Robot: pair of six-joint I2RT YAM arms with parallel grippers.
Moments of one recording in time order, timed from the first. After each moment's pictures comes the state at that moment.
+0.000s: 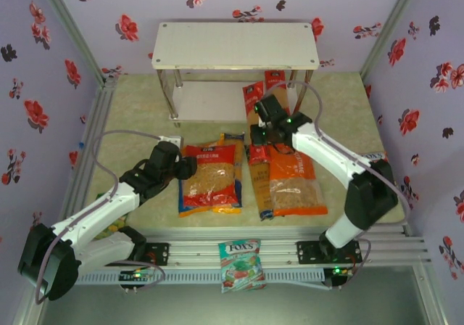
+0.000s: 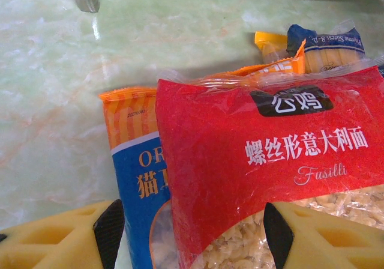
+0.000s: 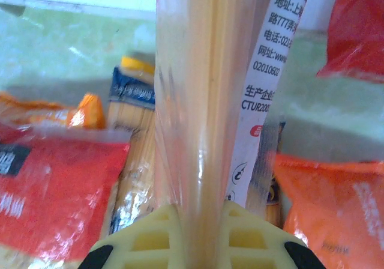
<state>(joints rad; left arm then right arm) -0.63 1.04 0.62 -0.33 -0.19 -0.42 0.59 1.63 1.35 -0.73 0.01 0.41</state>
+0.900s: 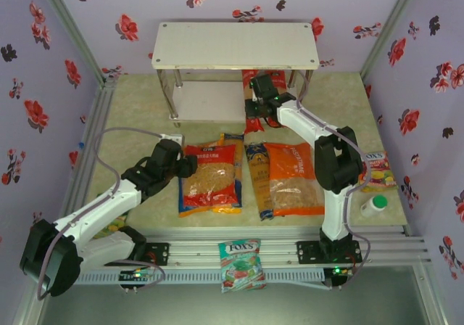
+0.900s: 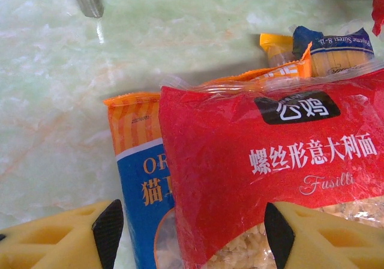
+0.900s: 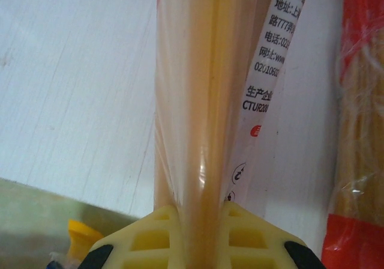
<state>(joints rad) -0.63 1.07 0.65 -0.34 -0.21 -0.41 0.49 1.99 1.63 -0.49 0.05 0.28</state>
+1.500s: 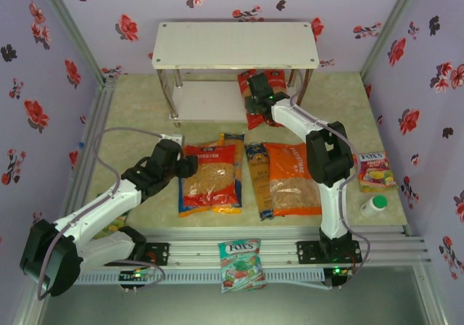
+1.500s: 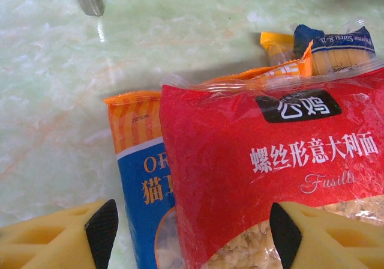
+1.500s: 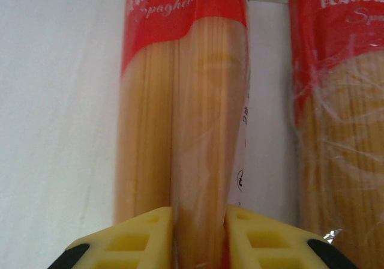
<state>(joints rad) -0.63 1.07 0.65 -0.34 -0.21 -0.41 0.48 2.11 1.71 -0.44 0.22 0.27</state>
